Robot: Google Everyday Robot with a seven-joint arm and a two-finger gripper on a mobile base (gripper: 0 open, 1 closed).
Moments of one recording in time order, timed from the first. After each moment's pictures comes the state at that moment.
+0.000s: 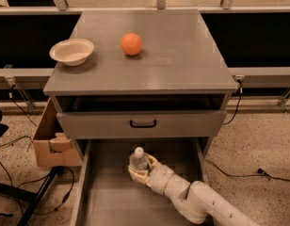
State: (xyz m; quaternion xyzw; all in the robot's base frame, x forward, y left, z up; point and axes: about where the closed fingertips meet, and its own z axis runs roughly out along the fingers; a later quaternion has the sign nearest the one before) arm 0.535 0.009 0.514 -0.35 0.65 0.26 0.62
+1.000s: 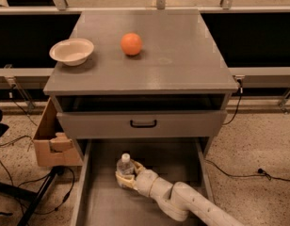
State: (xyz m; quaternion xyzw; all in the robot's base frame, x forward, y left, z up) arm 0.548 0.067 0.444 -0.34 0.66 0.31 0.60
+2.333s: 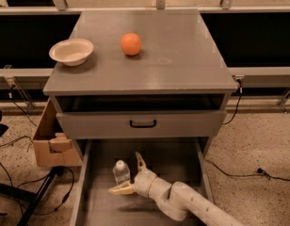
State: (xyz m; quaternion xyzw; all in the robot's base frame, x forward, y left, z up) arm 0.547 0.072 0.447 -0.34 0.65 0.31 0.60
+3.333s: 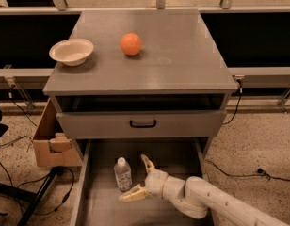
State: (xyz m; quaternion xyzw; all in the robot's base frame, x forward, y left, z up) arm 0.510 0.041 0.481 -0.39 0.67 0.34 0.54
